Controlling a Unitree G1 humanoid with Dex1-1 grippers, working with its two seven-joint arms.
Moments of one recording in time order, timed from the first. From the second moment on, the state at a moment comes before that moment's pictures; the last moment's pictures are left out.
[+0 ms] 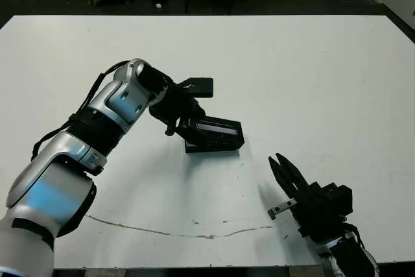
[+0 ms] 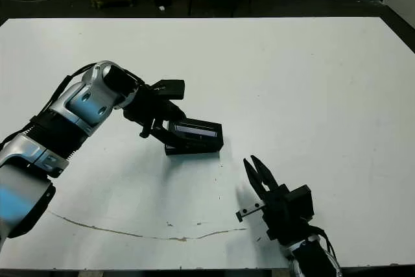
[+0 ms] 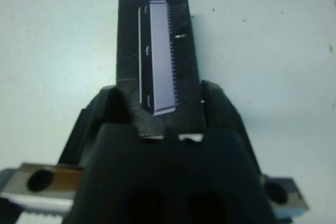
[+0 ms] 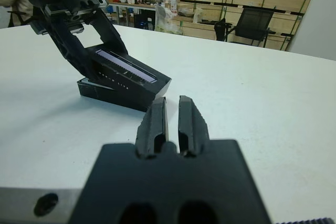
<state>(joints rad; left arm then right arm) -0.98 0.42 -0.56 0.51 0.12 0.34 -1.37 0.39 -0.27 0.13 -0.40 0.09 -0.12 0.28</state>
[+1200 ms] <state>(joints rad) -0.97 0.42 -0.54 0.69 0.14 0.24 -1.37 0.40 -0.27 0.12 -0.43 0.11 -0.09 0.28</state>
